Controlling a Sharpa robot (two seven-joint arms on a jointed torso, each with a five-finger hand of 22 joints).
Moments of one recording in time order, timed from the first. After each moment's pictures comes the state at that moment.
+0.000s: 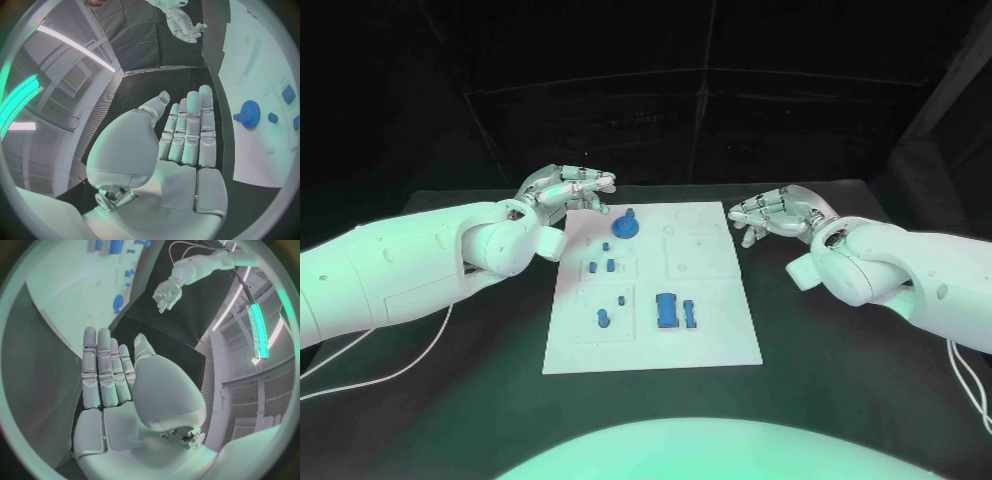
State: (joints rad) left arm 1.22 -0.79 -0.15 1.32 0.03 -0.15 0.33; left_hand 1.31 -0.06 0.29 0.00 0.06 0.99 0.18 0.14 0.08 1.07 0.11 0.24 0.15 1.03 0.04 0.86 0.47 0.17 1.07 0.14 0.44 0.63; right arm 1.13 -0.90 -0.05 1.50 -0.51 -0.40 0.07; right_hand 1.45 0.04 -0.11 0.19 0.15 0.92 0.17 0.17 0.27 1.05 0.11 0.23 0.51 1.18 0.03 0.45 0.52 0.17 1.07 0.13 0.50 0.36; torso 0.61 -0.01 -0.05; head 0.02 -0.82
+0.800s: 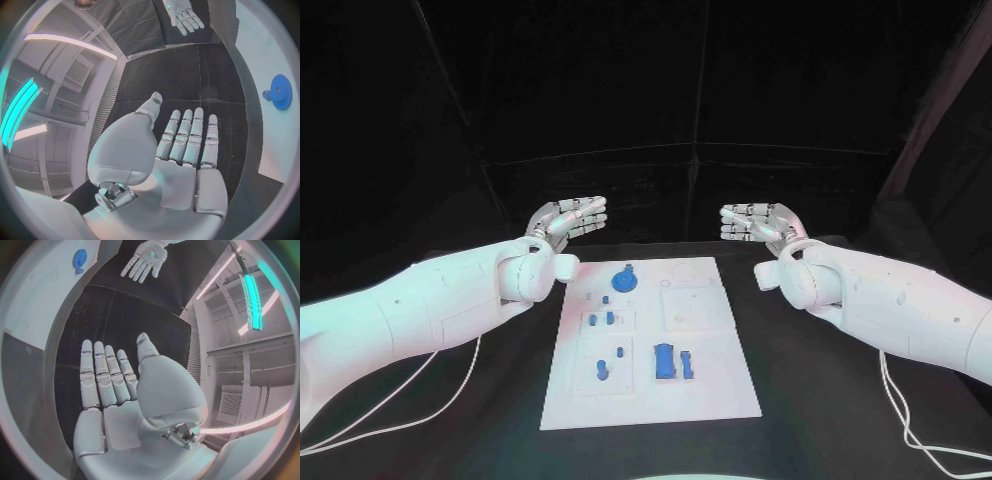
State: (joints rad) left arm 1.19 -0.62 -0.14 1.03 0.18 -0.22 0.42; left_hand 1.16 0.00 0.10 0.01 0.04 0.80 0.10 0.04 0.04 0.80 0.13 0.04 0.04 0.74 0.11 0.12 0.11 0.16 0.53 0.26 0.04 0.21; right arm 1.13 -0.58 -0.05 1.01 -0.14 -0.33 0.36; right_hand 1.30 0.05 -0.10 0.08 0.12 0.83 0.16 0.04 0.06 0.95 0.14 0.04 0.04 0.97 0.11 0.05 0.14 0.18 0.94 0.21 0.07 0.05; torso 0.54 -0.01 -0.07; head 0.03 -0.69
